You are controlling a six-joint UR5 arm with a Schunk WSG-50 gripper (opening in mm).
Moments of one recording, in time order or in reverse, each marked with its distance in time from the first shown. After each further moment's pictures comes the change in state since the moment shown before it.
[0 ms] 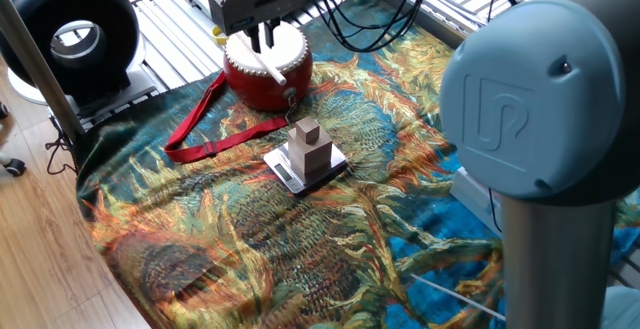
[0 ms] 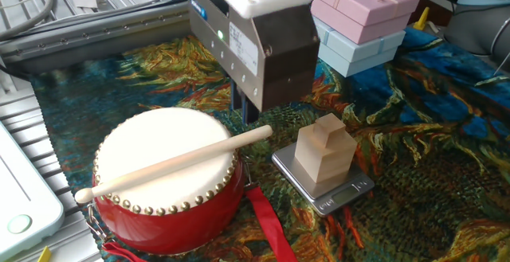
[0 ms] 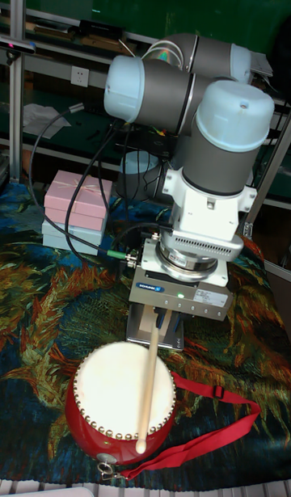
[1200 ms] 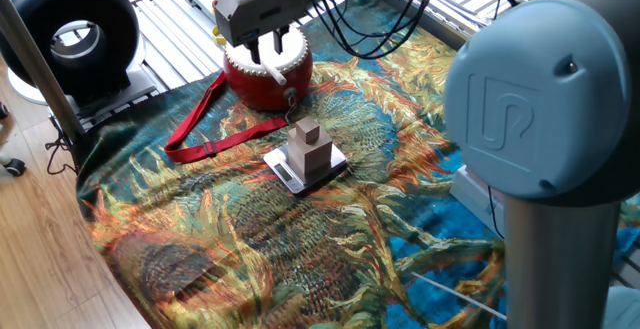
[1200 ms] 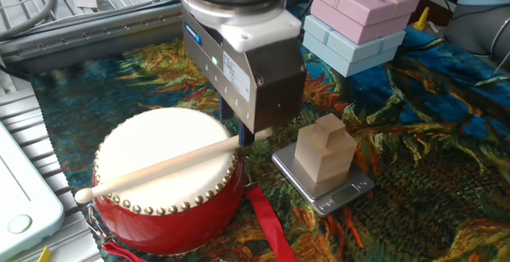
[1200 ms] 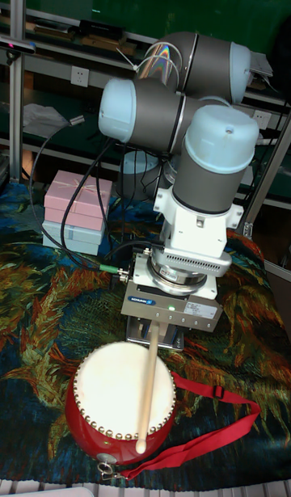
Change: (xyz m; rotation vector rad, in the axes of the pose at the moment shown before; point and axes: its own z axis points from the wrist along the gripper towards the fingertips) arm -0.004 -0.008 0.027 0.006 -0.021 -0.027
